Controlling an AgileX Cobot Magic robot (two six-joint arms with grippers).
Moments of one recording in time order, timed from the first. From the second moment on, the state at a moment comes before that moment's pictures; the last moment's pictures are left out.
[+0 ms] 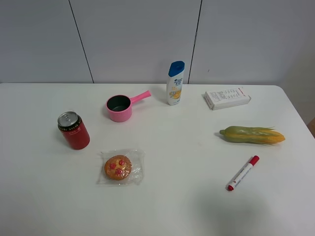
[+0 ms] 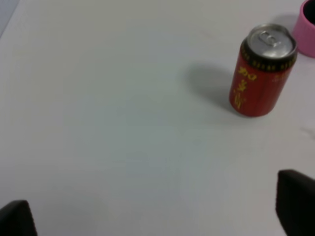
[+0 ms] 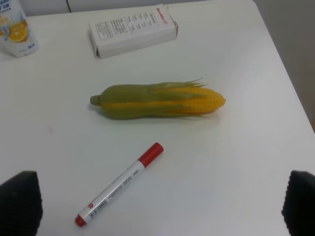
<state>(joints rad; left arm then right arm) 0.12 0.03 -0.51 0.05 1.05 -0.05 -0.05 0.00 -0.50 0.00 1.06 0.02</state>
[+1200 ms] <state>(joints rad) 0.12 0.00 -0.51 0.05 1.05 -0.05 -0.05 0.00 -0.50 0.00 1.06 0.02</state>
